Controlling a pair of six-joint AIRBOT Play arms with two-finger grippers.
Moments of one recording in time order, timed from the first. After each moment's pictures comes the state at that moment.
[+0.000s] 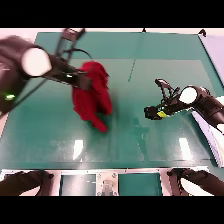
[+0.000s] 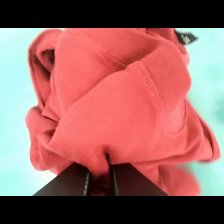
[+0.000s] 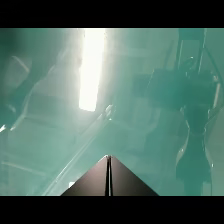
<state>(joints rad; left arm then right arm) -0.55 -1.21 1.45 1.57 -1.19 -1.61 0.22 -1.11 0.87 -1.28 1.15 1.65</state>
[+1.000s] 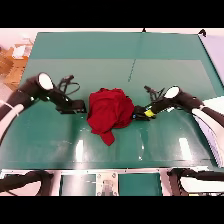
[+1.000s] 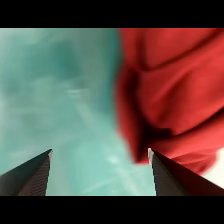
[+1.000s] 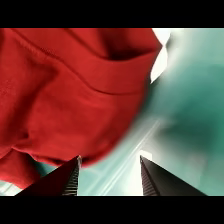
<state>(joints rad) -0.21 -1.37 1.02 1.07 -1.14 -1.50 0.17 -1.47 0.91 -0.90 1.08 1.42</state>
